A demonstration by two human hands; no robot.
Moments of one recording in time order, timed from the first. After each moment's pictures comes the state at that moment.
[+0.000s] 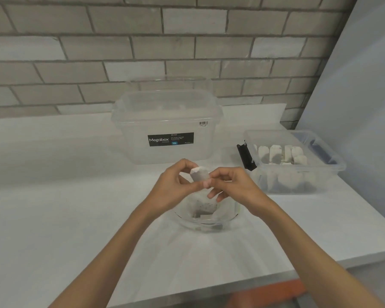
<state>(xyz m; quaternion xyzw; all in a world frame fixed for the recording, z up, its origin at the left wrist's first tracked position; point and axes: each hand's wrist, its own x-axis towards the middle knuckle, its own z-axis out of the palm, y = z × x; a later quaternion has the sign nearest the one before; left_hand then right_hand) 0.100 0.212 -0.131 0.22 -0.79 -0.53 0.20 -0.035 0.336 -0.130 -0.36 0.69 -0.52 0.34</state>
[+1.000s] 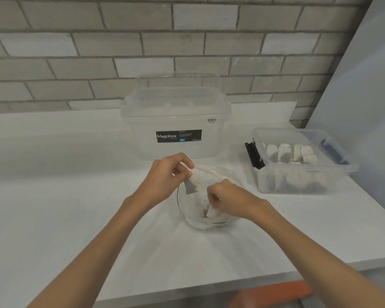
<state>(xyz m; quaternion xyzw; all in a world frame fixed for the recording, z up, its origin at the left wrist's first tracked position) 0.118 0.188 -0.121 0.26 -0.86 -0.40 0.19 -0.029 0.318 -0.157 -0.59 0.79 -0.06 0.16</state>
